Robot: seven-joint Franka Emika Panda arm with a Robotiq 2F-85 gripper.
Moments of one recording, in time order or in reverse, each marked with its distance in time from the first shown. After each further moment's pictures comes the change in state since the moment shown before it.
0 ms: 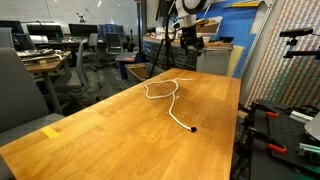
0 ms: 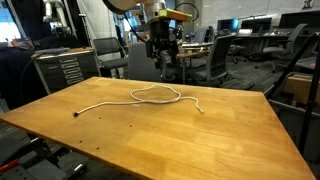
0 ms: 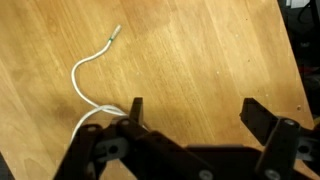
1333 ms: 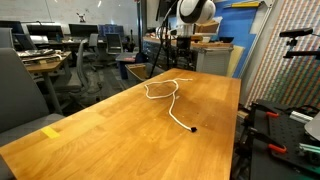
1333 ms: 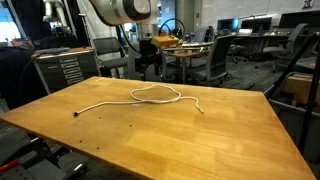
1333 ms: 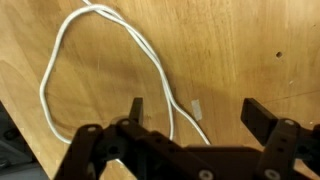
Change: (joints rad) arm 0.064 0.027 -0.014 -0.145 0.341 0.304 -0.263
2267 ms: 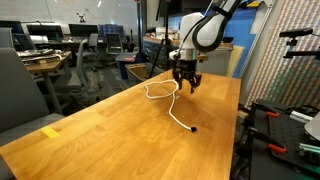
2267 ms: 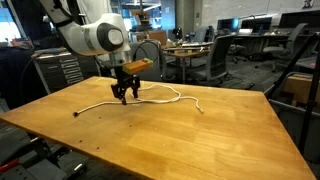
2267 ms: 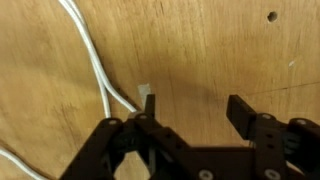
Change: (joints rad) arm 0.104 0.002 0.025 -0.304 -0.195 0.314 0.254
